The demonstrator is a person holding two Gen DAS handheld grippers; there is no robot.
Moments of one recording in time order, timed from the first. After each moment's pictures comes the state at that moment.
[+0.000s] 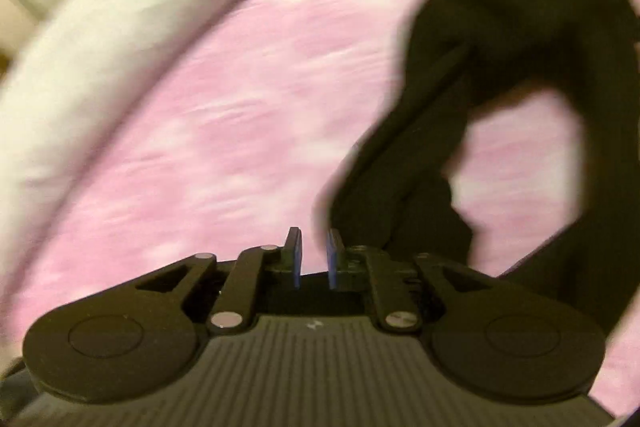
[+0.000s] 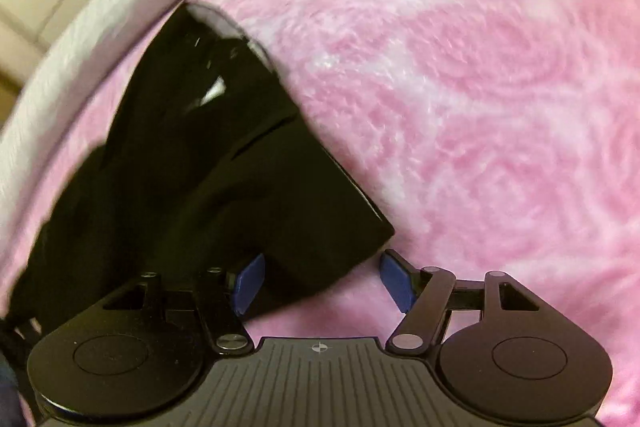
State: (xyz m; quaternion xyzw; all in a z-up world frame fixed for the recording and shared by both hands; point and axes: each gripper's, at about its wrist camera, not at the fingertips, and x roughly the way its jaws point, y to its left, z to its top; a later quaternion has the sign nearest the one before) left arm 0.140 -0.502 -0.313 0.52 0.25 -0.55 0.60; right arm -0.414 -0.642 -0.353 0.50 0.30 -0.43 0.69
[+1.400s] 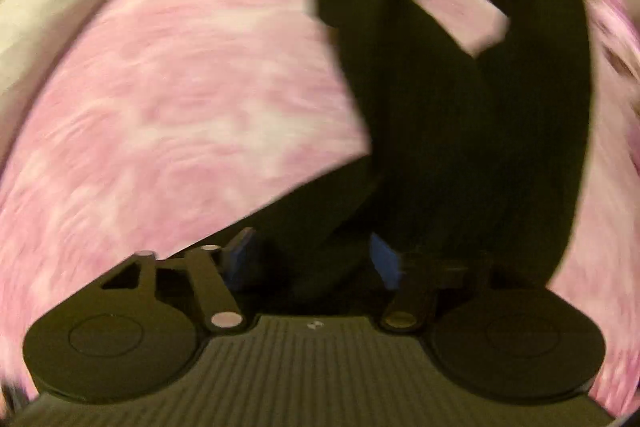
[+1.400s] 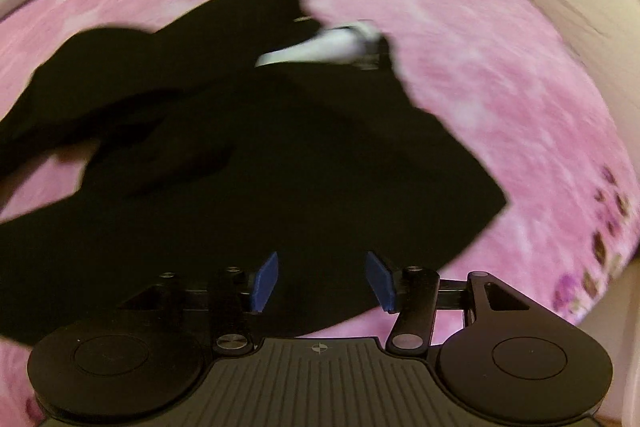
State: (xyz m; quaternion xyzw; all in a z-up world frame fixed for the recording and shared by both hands) left arm 0.059 -0.451 -0.394 0.53 0.24 -0.70 0.42; right arm -0.395 -0.596 -0.280 0.25 0.53 -0.44 0.68
